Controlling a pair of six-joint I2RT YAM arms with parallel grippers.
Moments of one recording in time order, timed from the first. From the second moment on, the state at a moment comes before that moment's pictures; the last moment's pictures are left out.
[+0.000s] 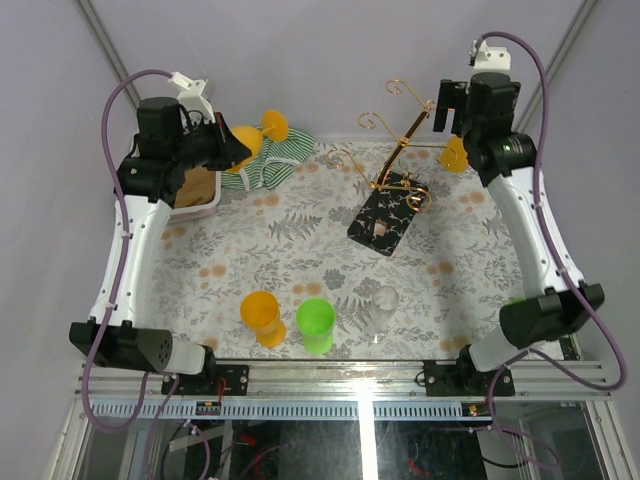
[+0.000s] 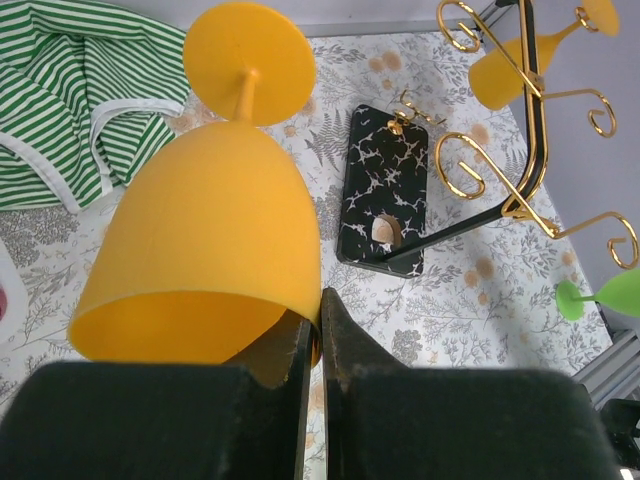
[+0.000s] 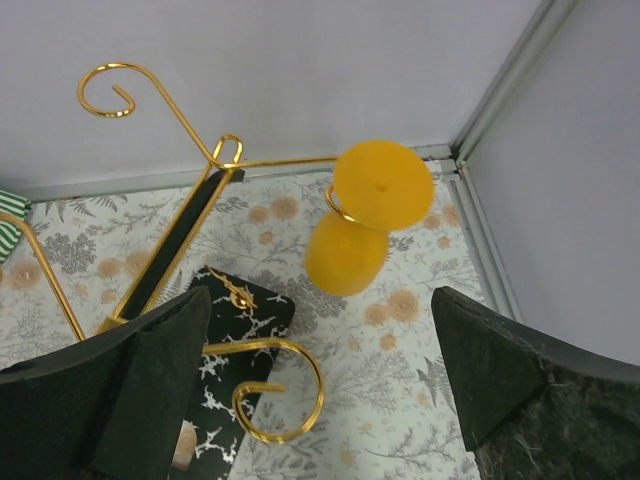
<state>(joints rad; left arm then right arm) -0.07 1.41 1.71 -0.71 0.50 -0.26 0.23 1.52 1.78 -0.56 0.41 0.04</state>
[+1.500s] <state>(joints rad) -0.07 1.51 1.73 -0.74 0.51 -0.18 -0.02 1.52 1.34 -0.75 0.29 0.45</state>
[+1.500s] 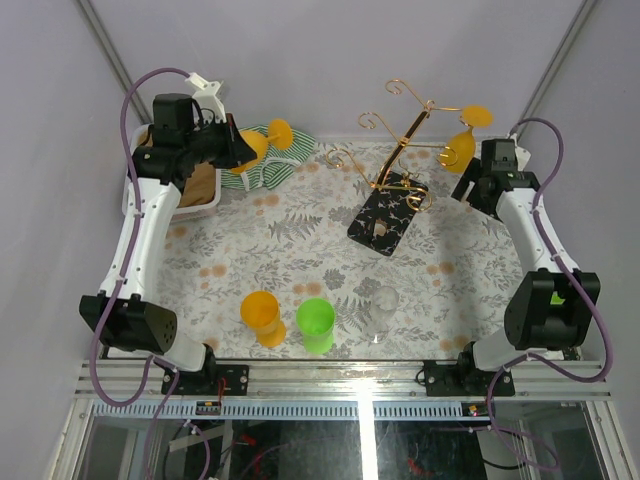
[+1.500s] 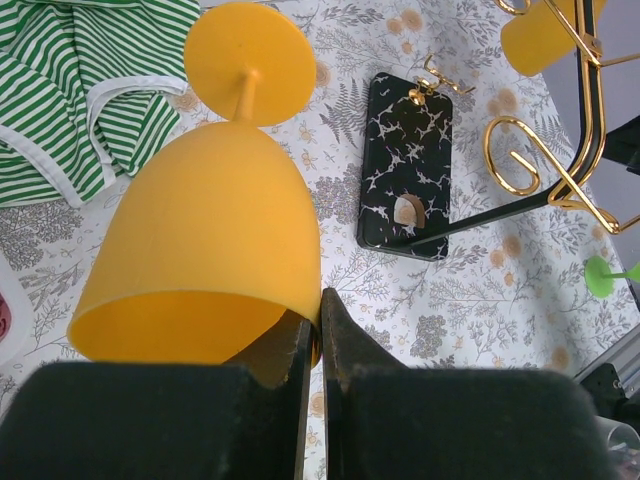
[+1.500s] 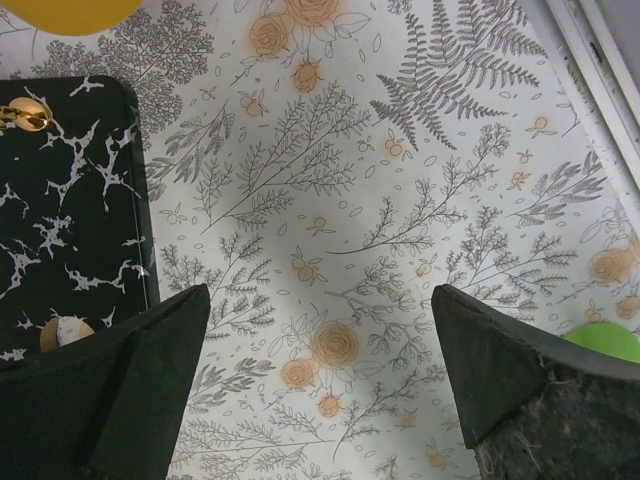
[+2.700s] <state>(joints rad) -0.07 1.53 1.74 -0.74 0.52 -0.17 0.09 1.83 1.27 -0.56 0.30 0.58</state>
